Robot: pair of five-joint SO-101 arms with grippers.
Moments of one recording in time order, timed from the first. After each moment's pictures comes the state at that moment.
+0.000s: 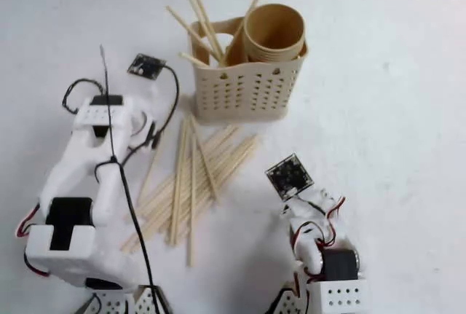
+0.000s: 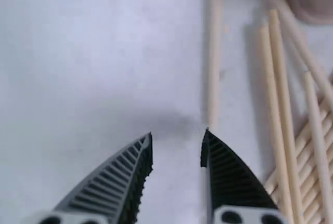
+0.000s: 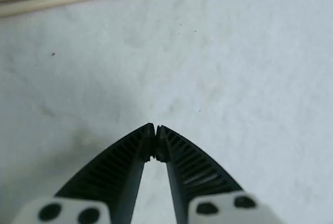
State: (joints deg) left arm -5.9 6.8 25.0 56.0 -16.2; right arm -6.0 -102.4 96.4 65.1 33.2
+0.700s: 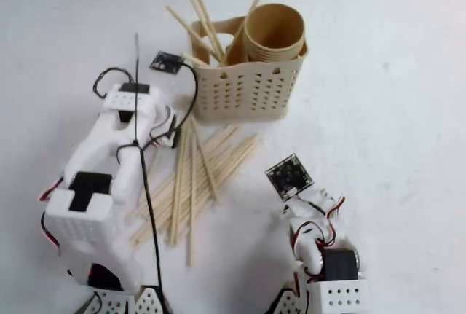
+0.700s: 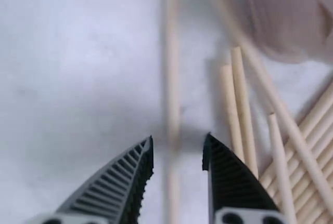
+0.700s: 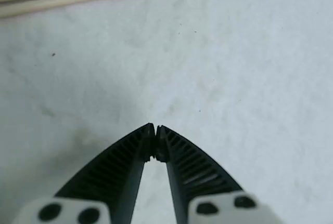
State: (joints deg) left arm -0.5 21.5 11.9 61.3 -8.2; right arm -6.0 -102.4 96.4 65.1 33.2
